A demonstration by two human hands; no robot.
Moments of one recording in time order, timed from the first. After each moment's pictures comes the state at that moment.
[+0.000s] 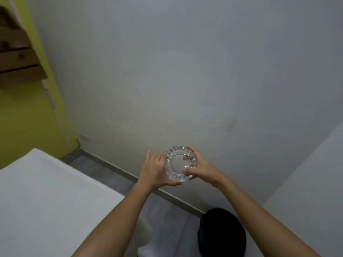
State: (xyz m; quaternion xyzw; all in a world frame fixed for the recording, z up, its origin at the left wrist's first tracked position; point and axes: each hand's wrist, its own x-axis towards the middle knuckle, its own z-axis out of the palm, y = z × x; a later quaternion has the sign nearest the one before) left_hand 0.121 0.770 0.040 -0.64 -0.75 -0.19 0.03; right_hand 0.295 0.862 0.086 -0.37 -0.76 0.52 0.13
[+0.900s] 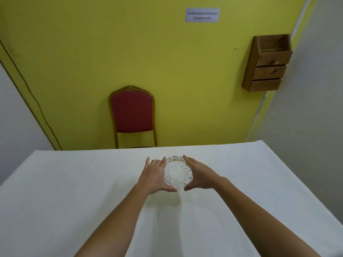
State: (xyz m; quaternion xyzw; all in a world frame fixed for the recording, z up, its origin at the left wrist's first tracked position) left_hand -0.035 0.086 0.044 -0.11 -0.99 -0.08 0.00; right_hand -0.059 0.288 0.059 0.24 -0.95 0.19 -0.10
